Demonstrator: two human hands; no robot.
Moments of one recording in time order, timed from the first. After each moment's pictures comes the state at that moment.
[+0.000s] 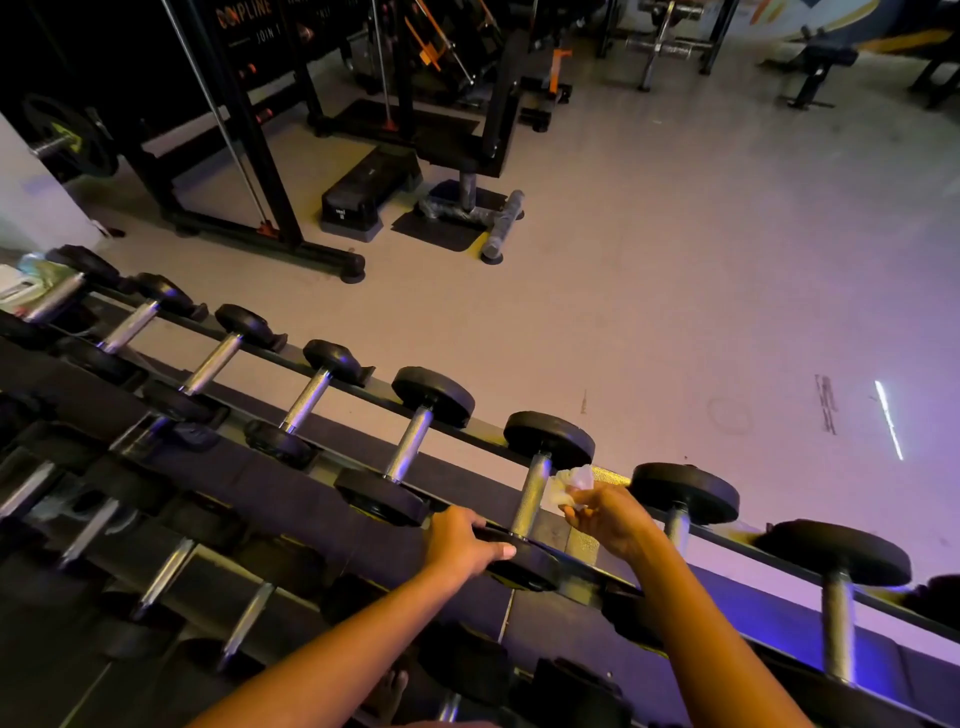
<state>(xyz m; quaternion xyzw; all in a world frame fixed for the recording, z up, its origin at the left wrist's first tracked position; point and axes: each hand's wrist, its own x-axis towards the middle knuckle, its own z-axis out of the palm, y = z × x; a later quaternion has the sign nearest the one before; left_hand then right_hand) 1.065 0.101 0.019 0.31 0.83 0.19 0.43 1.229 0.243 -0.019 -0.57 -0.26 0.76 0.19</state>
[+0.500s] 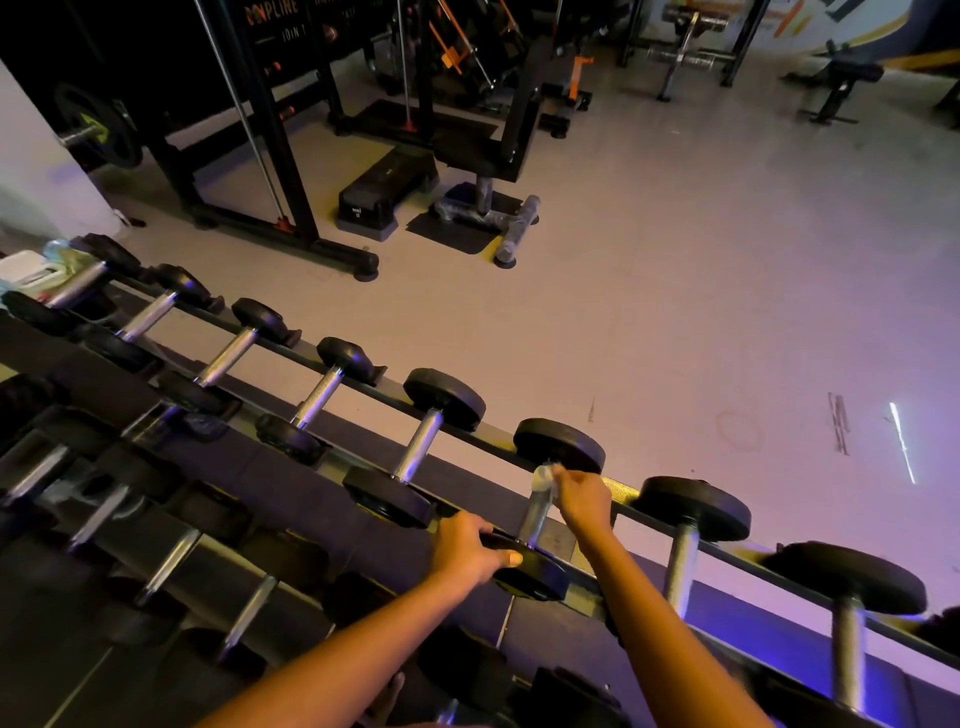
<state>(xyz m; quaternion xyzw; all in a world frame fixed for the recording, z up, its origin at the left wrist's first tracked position) 1.066 0.098 0.017 0.33 0.83 0.20 0.40 1.172 0.232 -0.028 -0.65 -0.53 0.50 0.21</state>
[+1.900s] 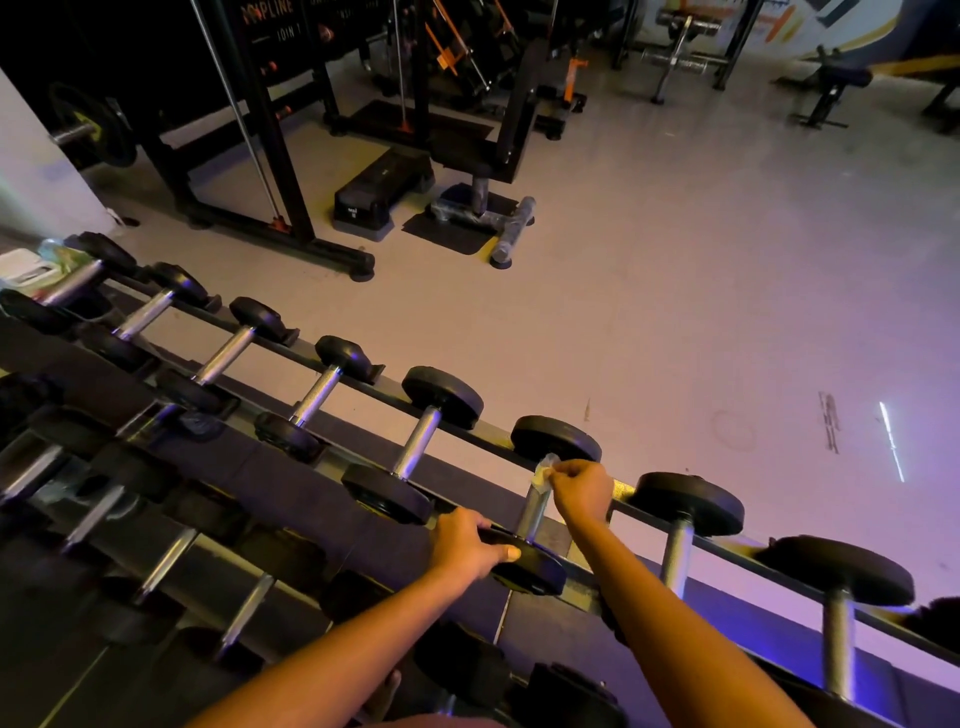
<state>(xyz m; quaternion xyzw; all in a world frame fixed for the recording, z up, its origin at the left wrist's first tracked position) 1.065 0.097 0.014 0.32 0.83 0.21 0.41 1.170 0.235 -0.030 -0.67 -0.58 0.40 0.24</state>
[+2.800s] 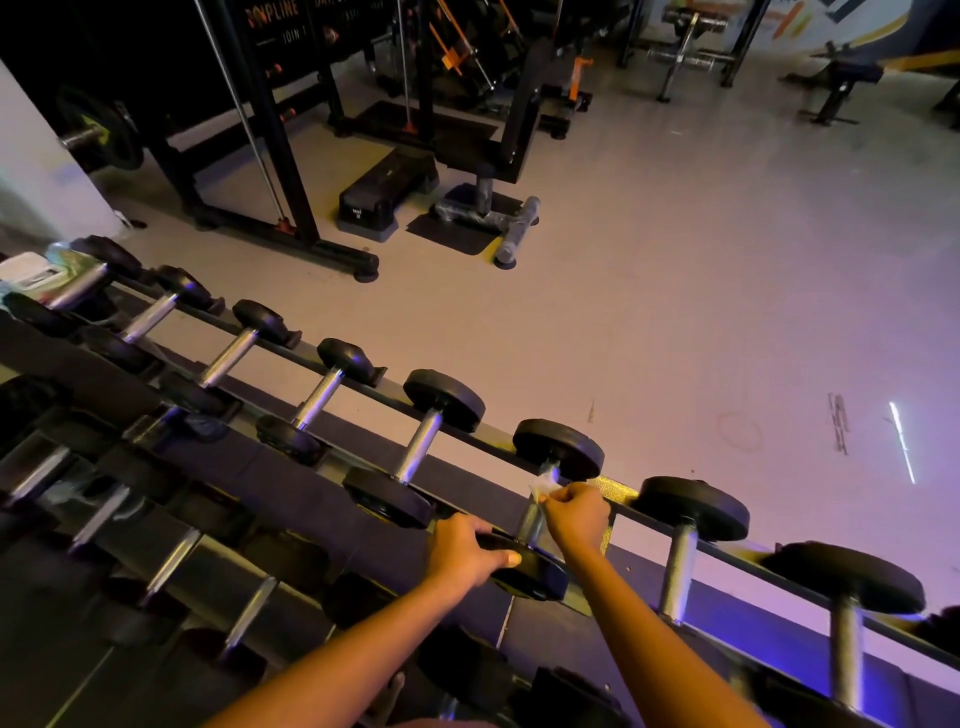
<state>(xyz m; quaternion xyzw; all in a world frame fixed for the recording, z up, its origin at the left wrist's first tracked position) 1.065 0.095 0.013 0.32 0.84 0.21 0.39 1.174 0.215 -0.041 -0.69 -0.57 0.41 0.19</state>
